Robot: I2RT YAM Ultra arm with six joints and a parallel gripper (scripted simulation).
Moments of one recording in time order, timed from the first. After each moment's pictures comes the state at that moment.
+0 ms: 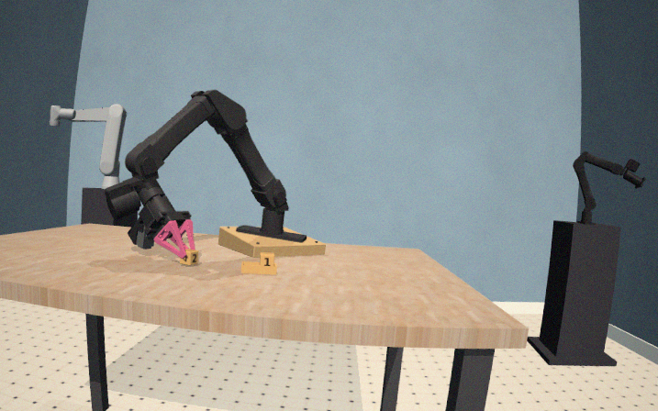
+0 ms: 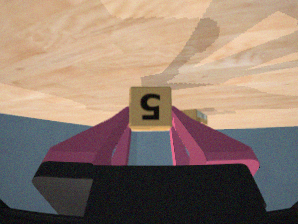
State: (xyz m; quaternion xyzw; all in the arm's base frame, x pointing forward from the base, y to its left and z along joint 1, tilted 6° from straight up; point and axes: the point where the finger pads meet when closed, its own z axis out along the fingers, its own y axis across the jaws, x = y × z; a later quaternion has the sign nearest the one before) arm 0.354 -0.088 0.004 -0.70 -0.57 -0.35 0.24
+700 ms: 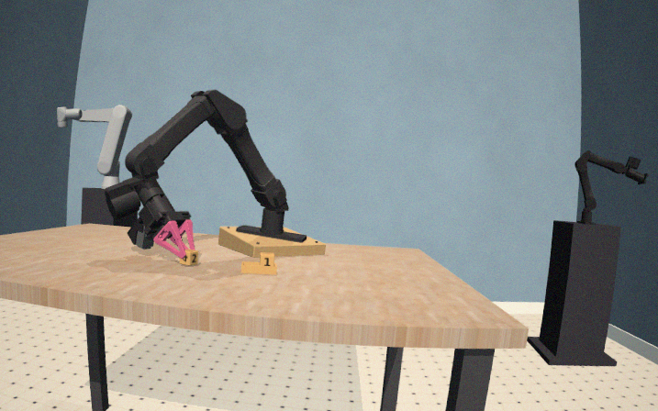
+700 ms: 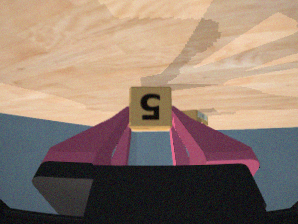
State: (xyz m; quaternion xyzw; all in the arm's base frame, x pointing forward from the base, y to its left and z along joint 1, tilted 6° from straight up) arm 0.354 -0.089 0.004 -0.70 -0.57 -0.35 0.24
